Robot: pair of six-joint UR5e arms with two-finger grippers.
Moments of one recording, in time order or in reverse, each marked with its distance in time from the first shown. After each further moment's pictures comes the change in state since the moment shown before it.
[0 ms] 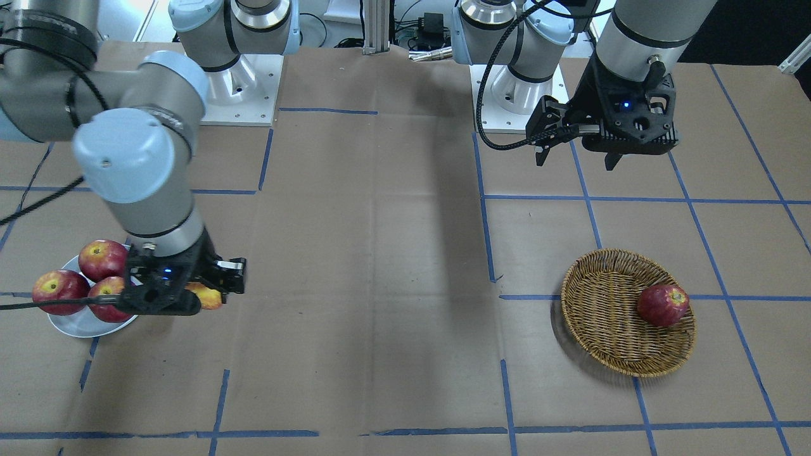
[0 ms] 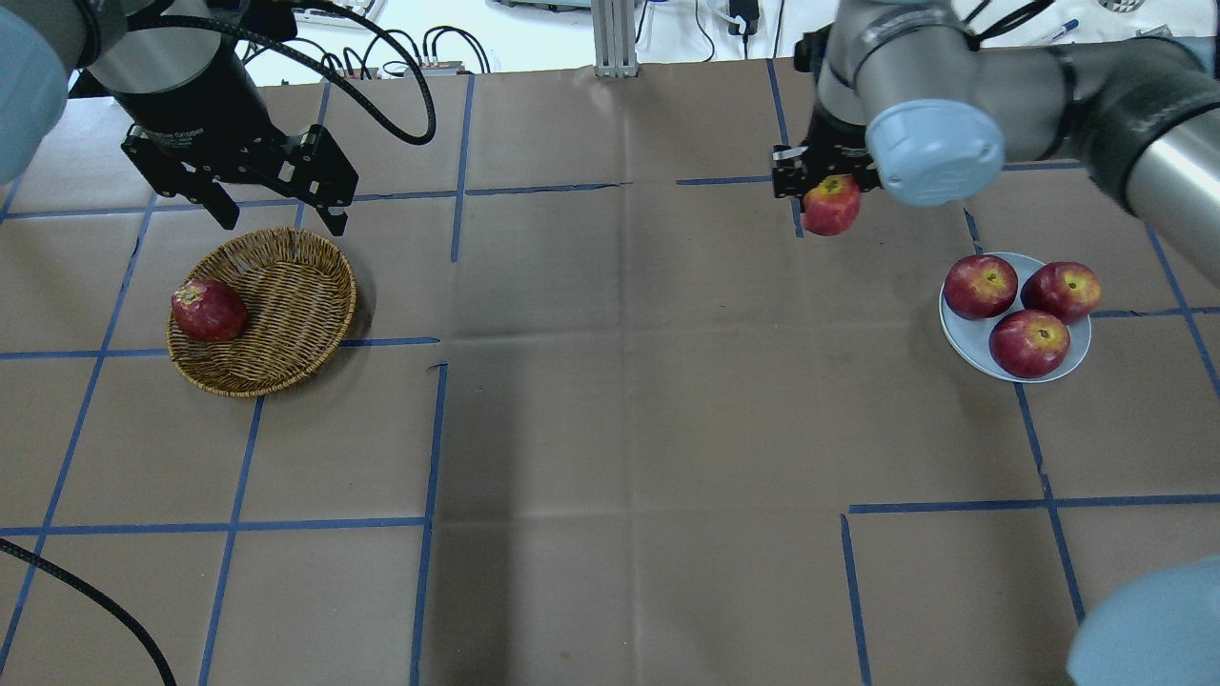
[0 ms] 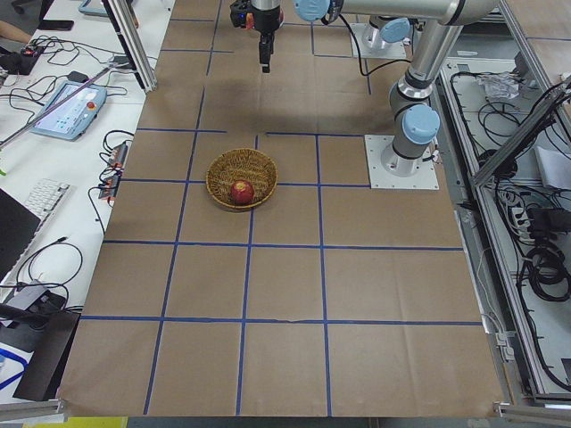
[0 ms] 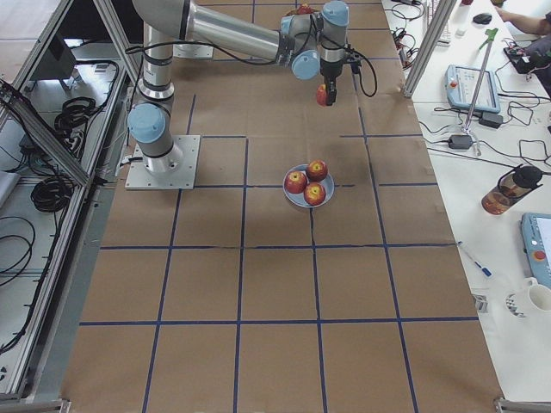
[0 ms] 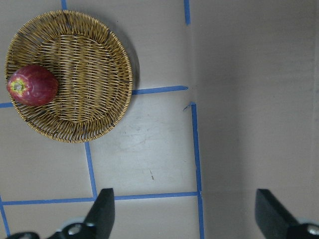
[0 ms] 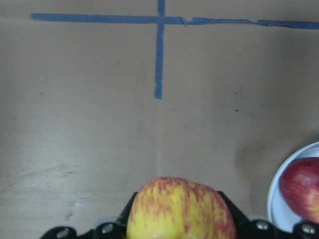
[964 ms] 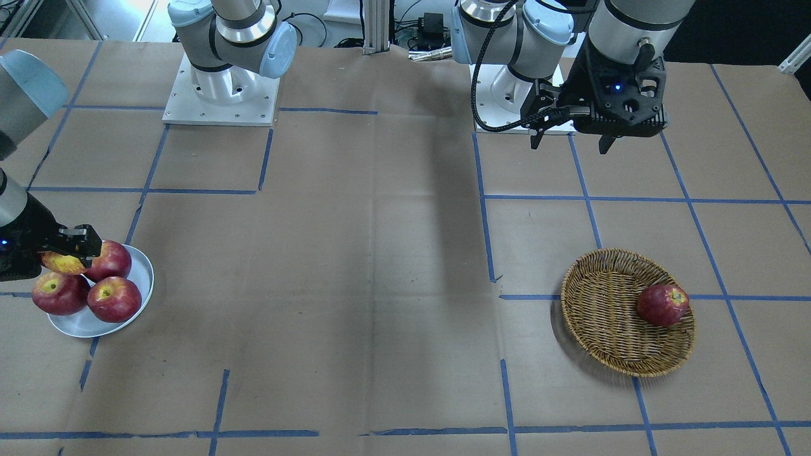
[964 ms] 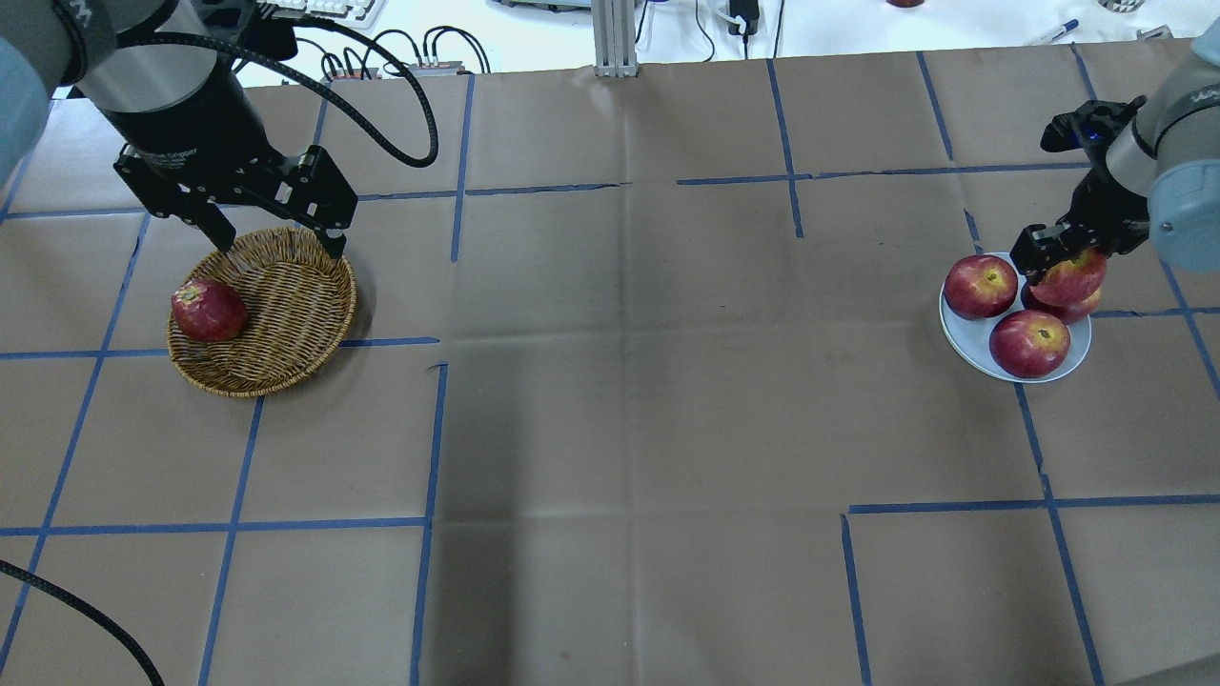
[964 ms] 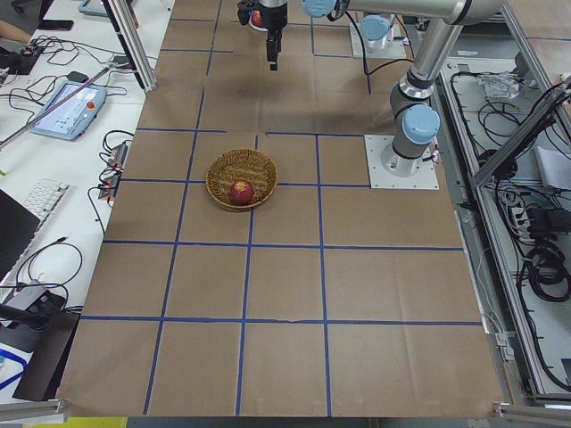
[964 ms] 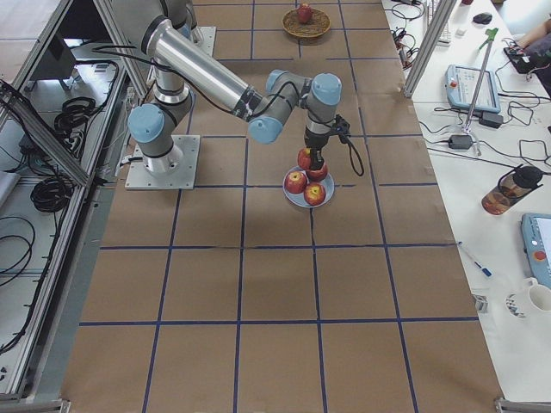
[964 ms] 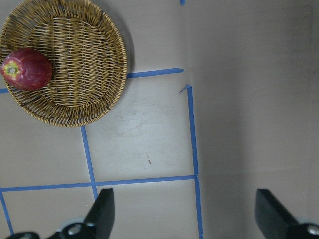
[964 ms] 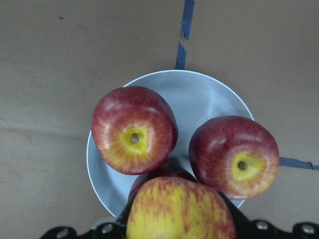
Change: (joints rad) left arm -0.006 0.033 -0.017 -0.038 -0.001 0.000; right arm -0.393 -0.060 0.227 -0.120 0.015 -0.507
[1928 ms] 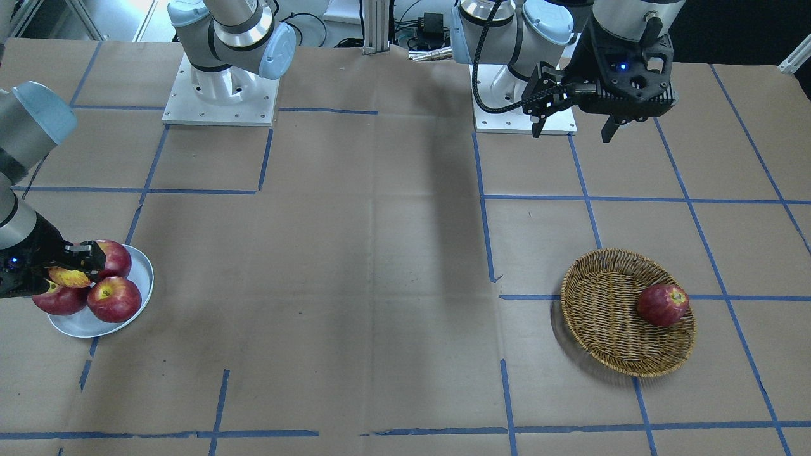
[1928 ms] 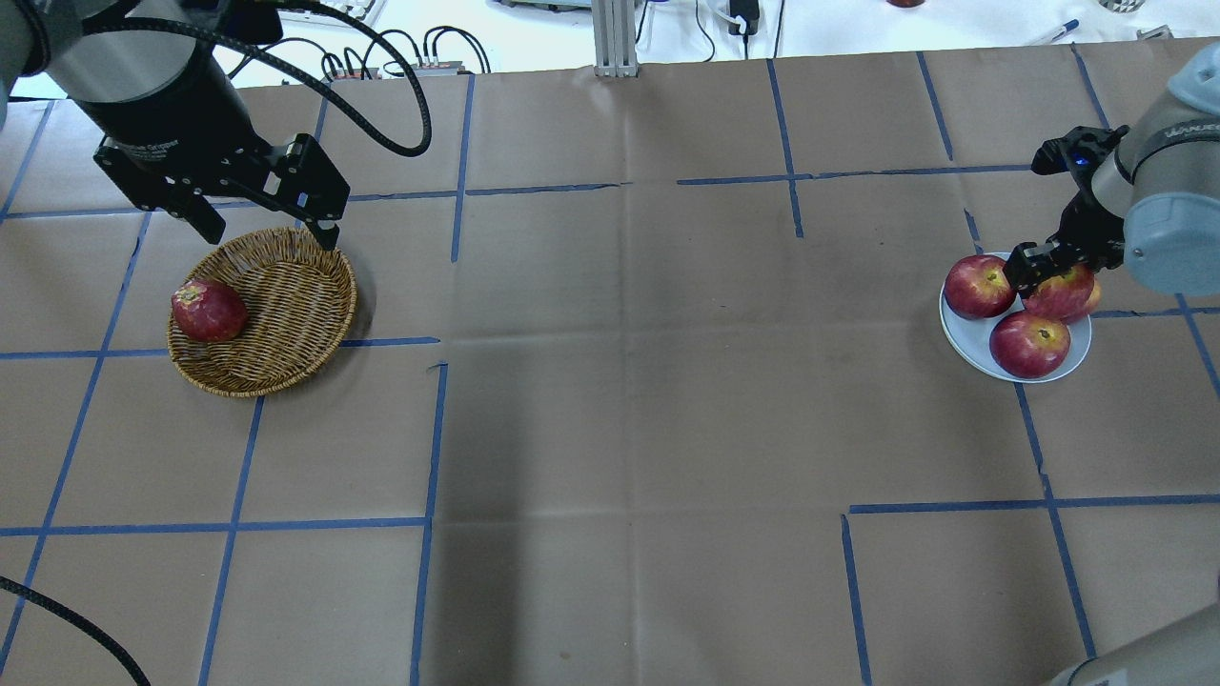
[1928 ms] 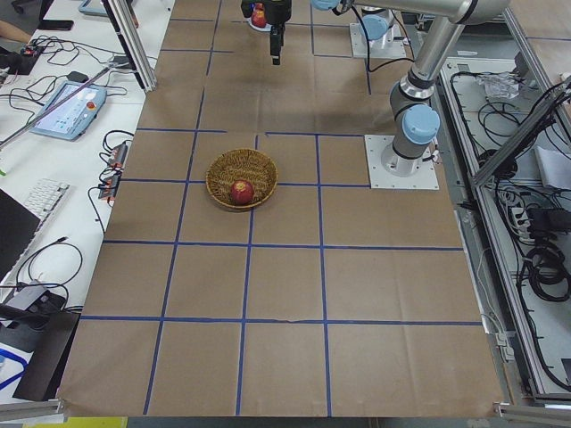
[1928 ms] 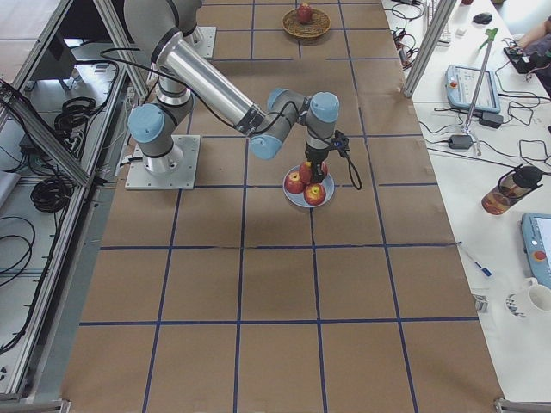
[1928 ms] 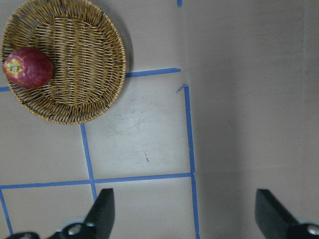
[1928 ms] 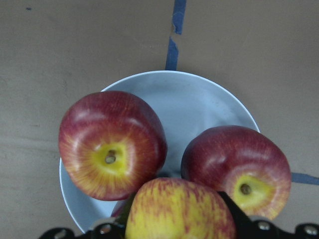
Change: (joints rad) left arm 0.000 0.030 0.011 -0.005 -0.011 -0.006; right arm -0.015 0.066 0.021 -0.078 -0.002 -0.015
